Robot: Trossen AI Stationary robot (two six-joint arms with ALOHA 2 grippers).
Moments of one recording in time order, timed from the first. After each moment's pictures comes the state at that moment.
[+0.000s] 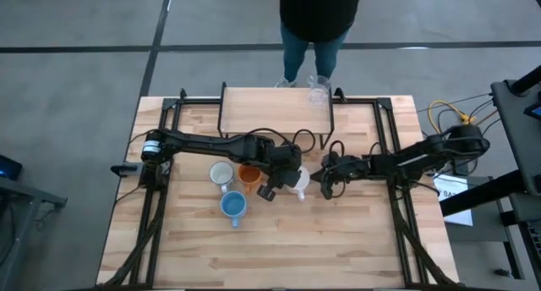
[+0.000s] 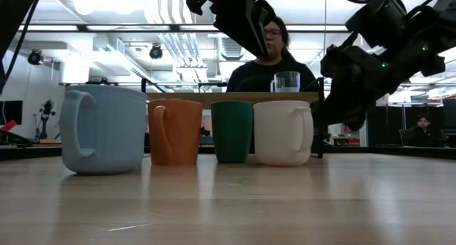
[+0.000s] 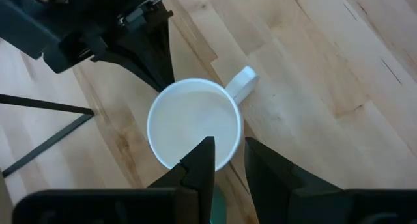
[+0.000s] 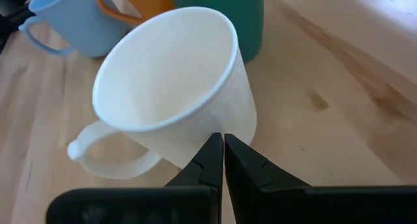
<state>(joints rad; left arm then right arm) -0.05 1.94 1.85 -0.91 0.02 0.53 0.05 1.33 0.32 0.43 0.10 0.50</state>
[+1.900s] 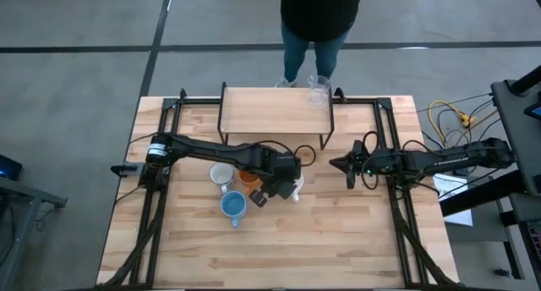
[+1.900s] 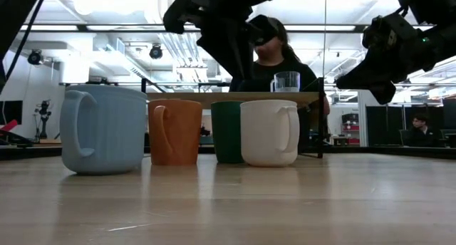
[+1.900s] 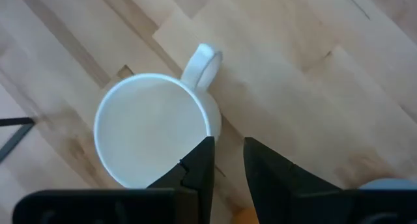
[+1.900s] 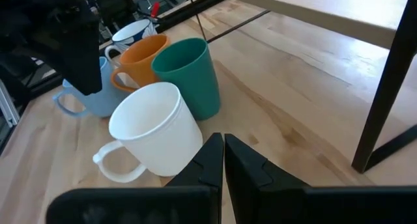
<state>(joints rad) -0.09 1.99 1.82 -1.00 0.04 0.67 0.05 0.62 0.18 0.08 0.26 0.47</state>
